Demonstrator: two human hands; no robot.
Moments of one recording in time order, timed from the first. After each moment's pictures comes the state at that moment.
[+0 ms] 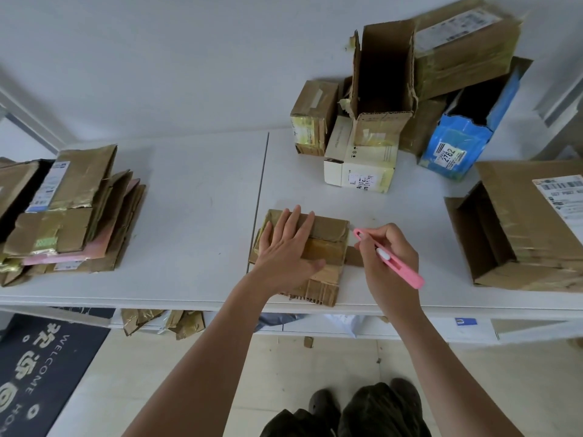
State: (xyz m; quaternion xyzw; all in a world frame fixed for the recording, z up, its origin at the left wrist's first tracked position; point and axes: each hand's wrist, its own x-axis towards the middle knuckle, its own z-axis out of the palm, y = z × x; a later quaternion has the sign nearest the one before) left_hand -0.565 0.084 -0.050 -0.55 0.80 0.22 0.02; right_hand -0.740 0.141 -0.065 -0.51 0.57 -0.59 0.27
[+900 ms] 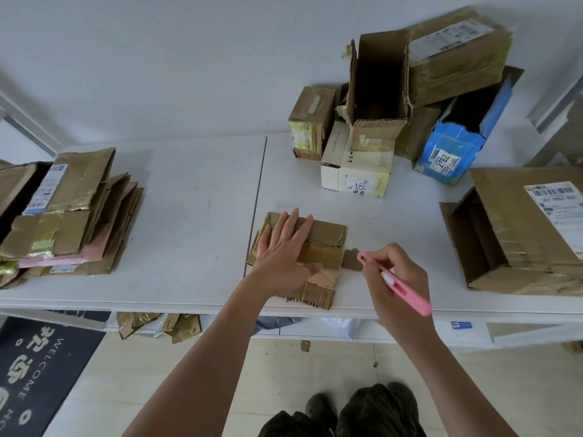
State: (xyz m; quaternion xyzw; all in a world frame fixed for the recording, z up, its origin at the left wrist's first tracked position) left_hand -0.565 0.081 -0.054 -0.56 0.80 0.23 0.00; right_hand -0.750 0.170 -0.051 -0.56 0.58 -0.53 0.27
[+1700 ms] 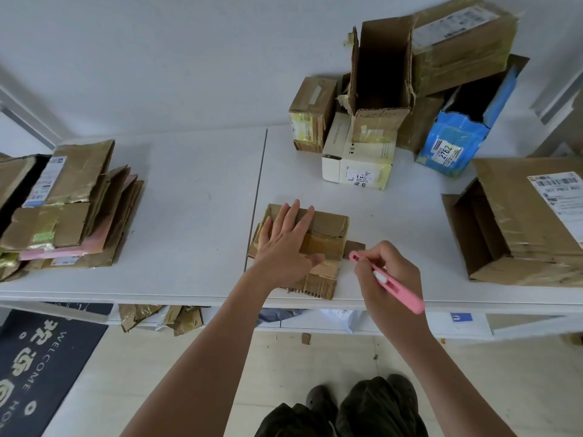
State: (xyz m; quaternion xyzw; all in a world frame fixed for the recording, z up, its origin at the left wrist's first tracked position) left_hand -0.568 0.082 -0.057 -0.57 0.79 0.22 0.00; right_hand -0.737 0.179 -0.048 -0.56 0.57 -0.53 0.28
